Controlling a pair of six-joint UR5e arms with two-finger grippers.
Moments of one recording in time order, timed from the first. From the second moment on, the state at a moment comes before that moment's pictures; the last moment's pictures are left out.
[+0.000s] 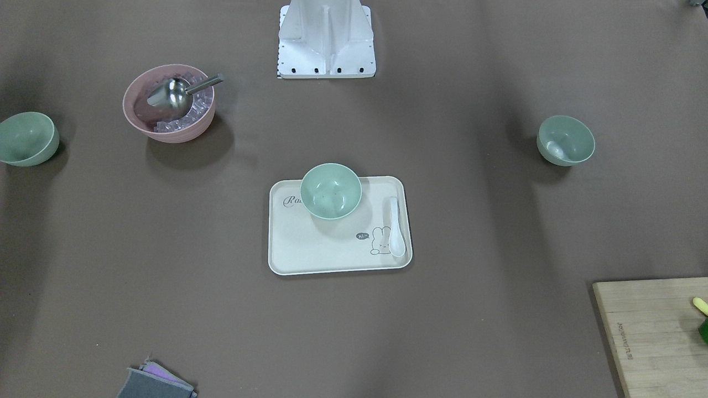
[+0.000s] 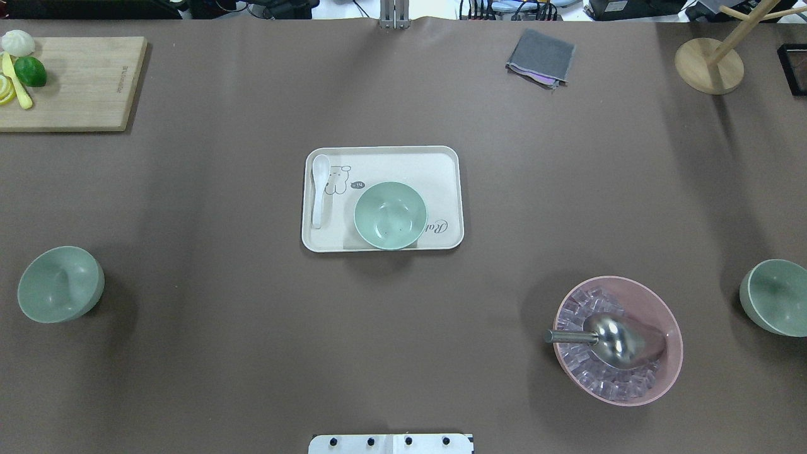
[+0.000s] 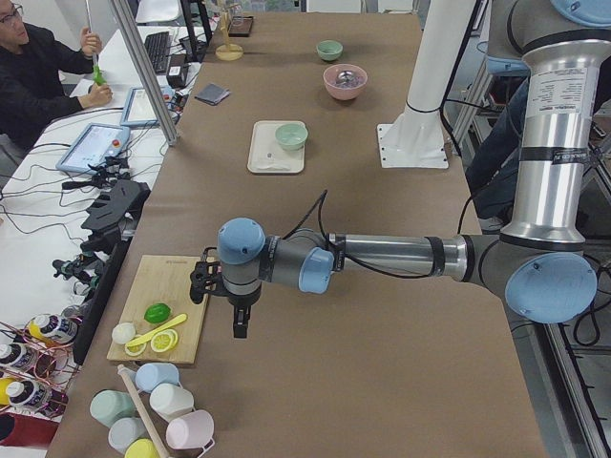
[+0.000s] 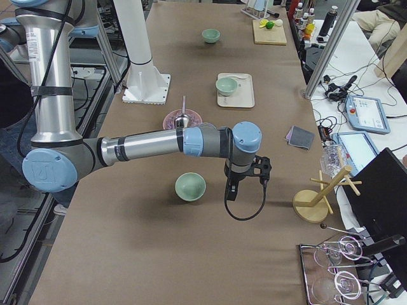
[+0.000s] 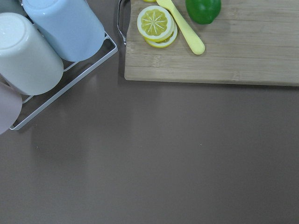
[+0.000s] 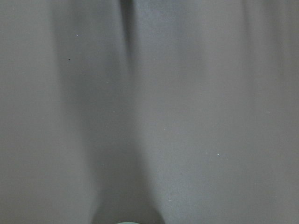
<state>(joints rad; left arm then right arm) -1.56 -1.59 -1.57 -1.76 -2.33 -0.20 1.55 -1.54 1.75 -1.78 2.39 0.11</state>
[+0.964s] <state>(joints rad) -1.56 -1.59 -1.56 -1.78 -2.33 -0.20 1.55 -1.54 1.78 -1.78 2.39 0.11</state>
